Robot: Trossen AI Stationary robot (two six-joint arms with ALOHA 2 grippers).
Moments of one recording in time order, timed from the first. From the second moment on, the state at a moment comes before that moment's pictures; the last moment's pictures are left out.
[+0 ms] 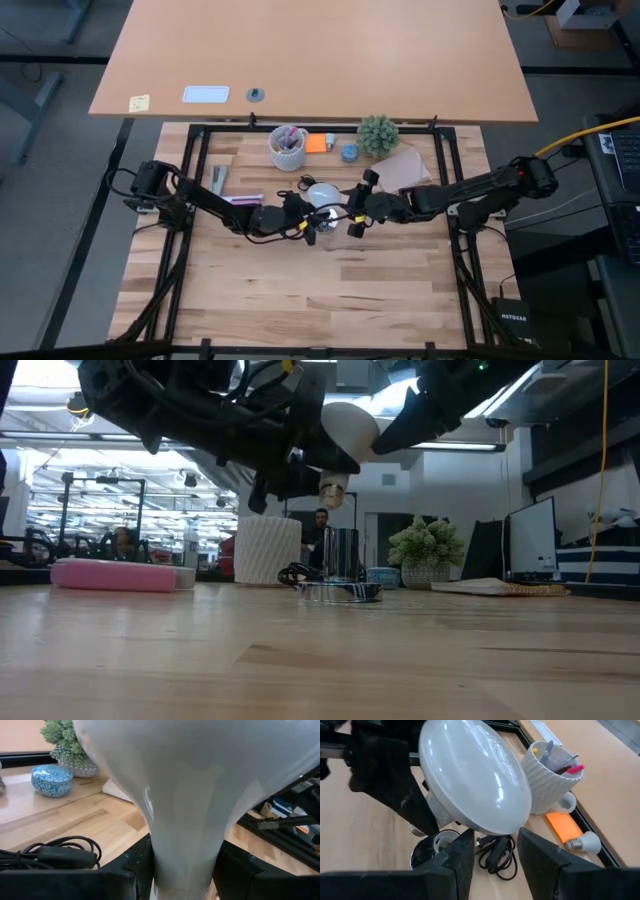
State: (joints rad) left arm -0.16 1.76 0.73 0.81 -0.56 -0.52; right arm 0.18 1.39 0.90 -0.10 0.49 0.02
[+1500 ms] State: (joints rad) left arm -0.09 1.61 0.73 0.92 -0.57 -0.20; right arm 0.18 1.03 0.90 -0.43 0.49 0.04
